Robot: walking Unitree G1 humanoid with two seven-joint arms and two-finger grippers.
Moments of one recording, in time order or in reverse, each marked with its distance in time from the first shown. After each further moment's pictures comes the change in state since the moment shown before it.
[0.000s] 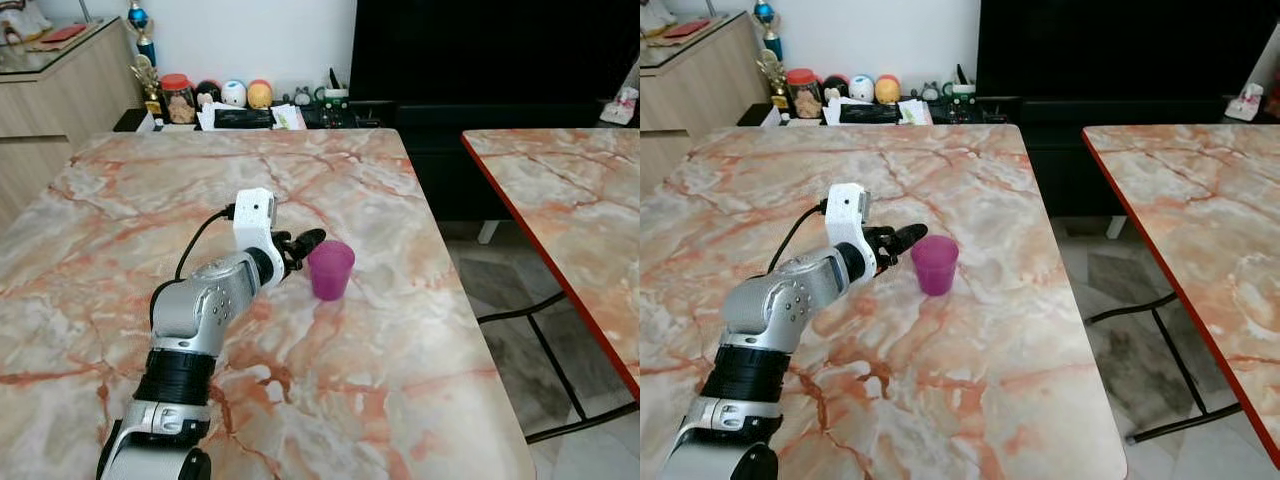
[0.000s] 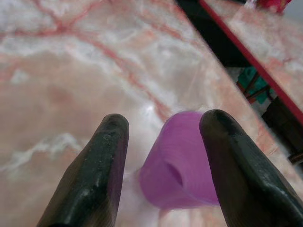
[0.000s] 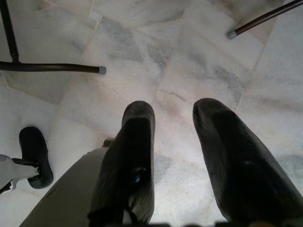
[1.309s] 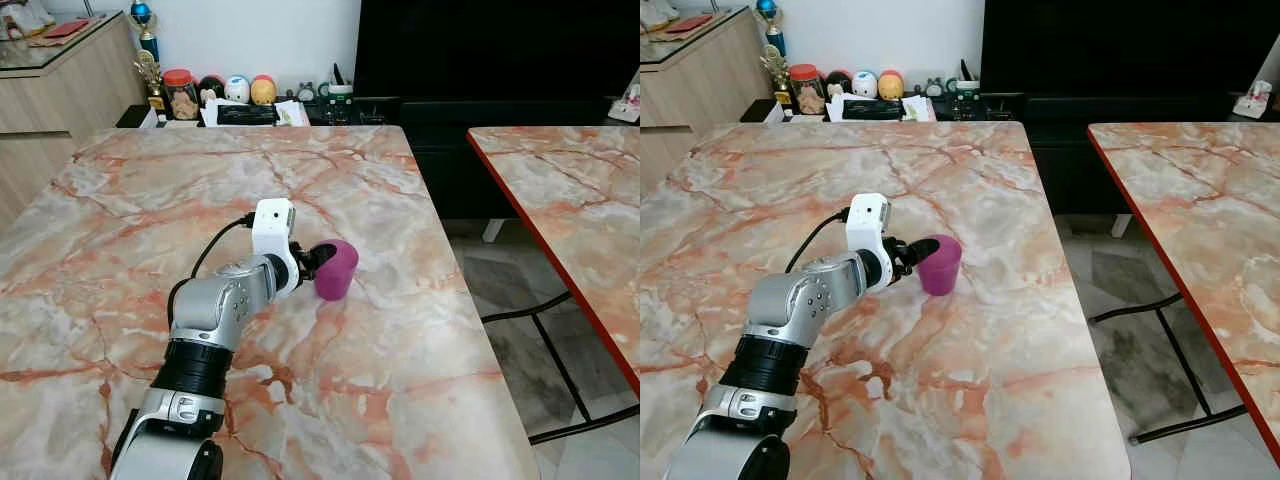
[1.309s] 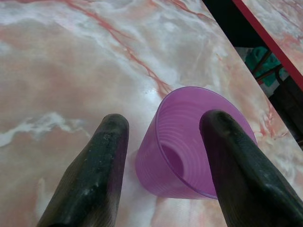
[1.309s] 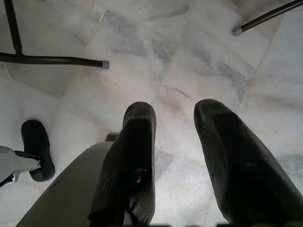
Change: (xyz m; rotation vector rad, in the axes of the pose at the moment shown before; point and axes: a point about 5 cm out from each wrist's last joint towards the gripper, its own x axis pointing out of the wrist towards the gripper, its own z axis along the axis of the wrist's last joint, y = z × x) left arm 0.013 -0.014 -0.009 0.008 0.076 -0.001; right arm -0.002 0.001 -0.006 0.002 0.015 0.003
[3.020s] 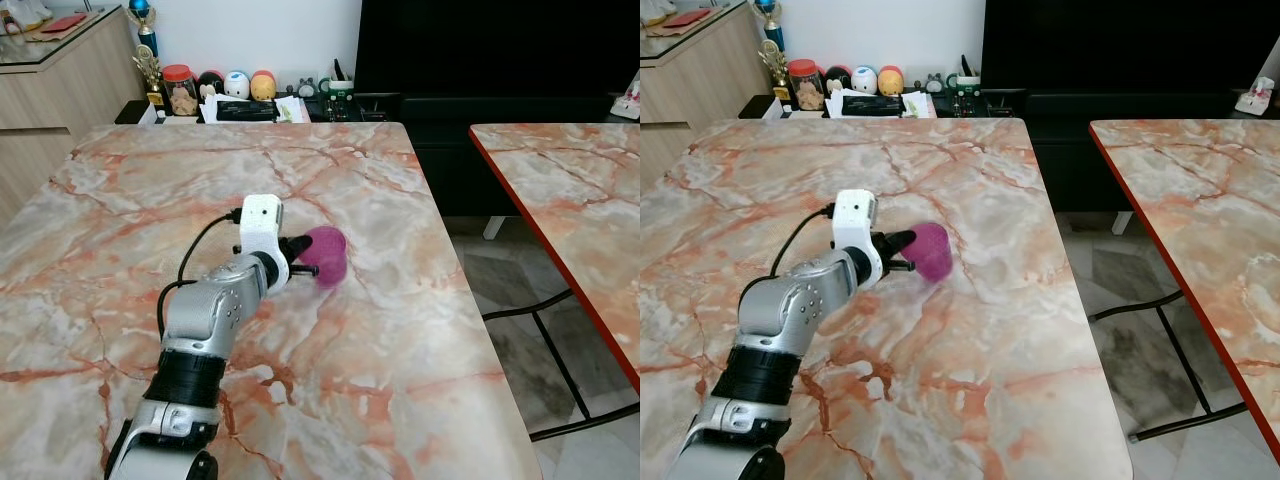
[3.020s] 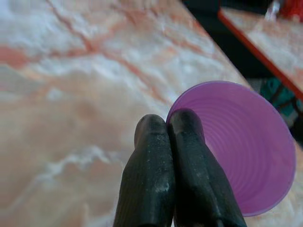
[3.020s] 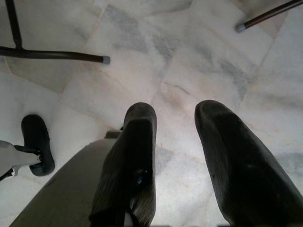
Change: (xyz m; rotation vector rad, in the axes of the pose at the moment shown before) left arm -0.022 0.011 0.011 0.050 -0.198 0.071; right arm 0.002 -0.003 0.002 -0.013 0.015 0.013
